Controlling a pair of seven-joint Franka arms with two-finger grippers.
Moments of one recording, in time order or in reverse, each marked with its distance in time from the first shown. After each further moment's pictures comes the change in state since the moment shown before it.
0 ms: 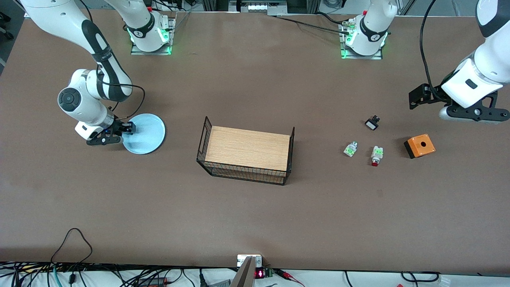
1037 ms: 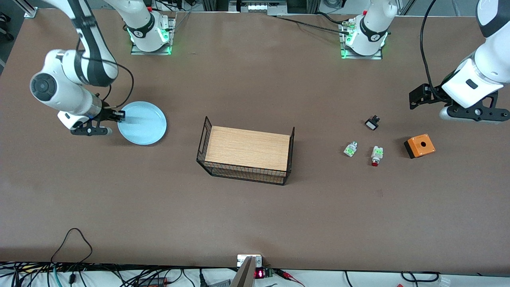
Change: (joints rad) left arm 0.001 0.000 0.001 0.000 0.000 -0.001 0.000; right arm 0.058 -0.303 0.008 0.087 0.008 -0.500 0.217
